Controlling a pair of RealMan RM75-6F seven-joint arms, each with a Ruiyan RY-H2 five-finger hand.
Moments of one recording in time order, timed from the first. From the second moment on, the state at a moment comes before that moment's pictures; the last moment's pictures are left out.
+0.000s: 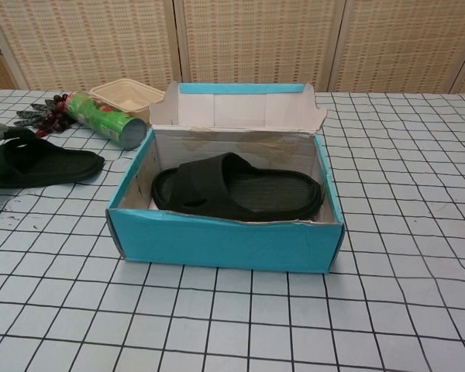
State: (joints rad) left arm -0.73 -1.51 -0.10 -0.89 0.92 0.67 0.19; right arm 0.04 -1.00 -0.06 -1.73 -1.73 1.55 0.08
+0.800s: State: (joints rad) left arm -0.68 -1.56 -0.14 -0.83 1.06 0.84 0.12; right arm 0.04 -1.01 -0.06 -1.73 -1.73 1.53 0.07
